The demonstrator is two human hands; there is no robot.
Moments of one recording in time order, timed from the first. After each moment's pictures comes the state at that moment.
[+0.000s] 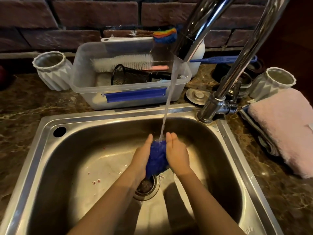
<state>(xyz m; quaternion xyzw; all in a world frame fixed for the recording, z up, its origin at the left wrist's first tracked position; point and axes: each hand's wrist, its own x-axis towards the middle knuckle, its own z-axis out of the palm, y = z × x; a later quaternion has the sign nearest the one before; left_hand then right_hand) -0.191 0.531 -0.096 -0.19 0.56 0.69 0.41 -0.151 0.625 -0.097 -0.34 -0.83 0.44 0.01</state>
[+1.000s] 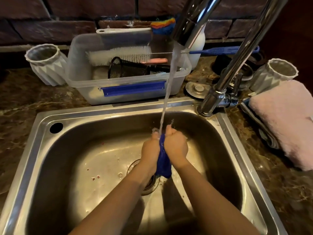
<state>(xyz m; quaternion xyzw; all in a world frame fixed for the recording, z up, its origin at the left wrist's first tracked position) -0.184 0.556 -0.112 -0.16 0.63 0.67 0.37 -0.165 0.621 -0.101 -0.43 -0.79 0.44 0.07</state>
